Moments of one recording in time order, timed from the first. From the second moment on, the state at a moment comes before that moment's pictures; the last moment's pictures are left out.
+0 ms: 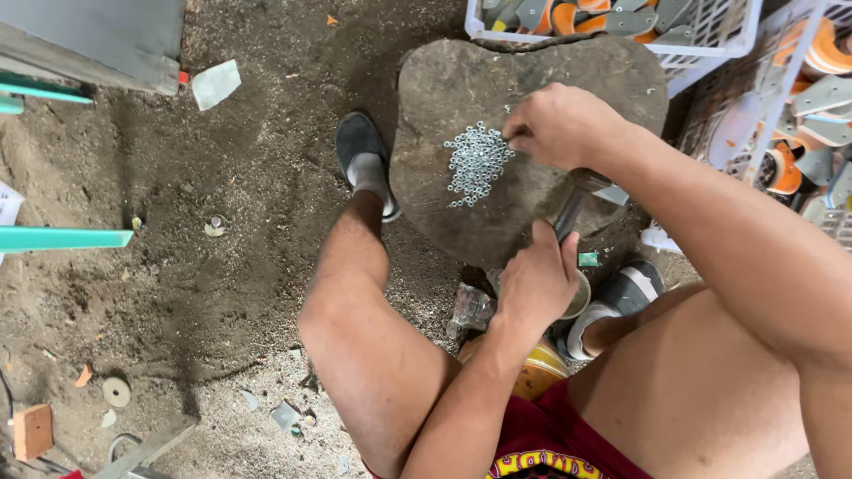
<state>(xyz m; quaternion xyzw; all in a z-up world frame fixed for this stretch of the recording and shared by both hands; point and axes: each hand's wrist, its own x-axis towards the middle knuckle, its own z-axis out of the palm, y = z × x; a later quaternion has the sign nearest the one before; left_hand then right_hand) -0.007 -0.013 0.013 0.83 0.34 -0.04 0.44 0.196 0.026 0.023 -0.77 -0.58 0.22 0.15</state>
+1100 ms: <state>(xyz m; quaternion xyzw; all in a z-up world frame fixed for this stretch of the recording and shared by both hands) -0.010 -0.012 0.000 0.85 0.32 -0.02 0.42 0.213 -0.124 0.017 -0.80 -0.52 0.22 0.18</state>
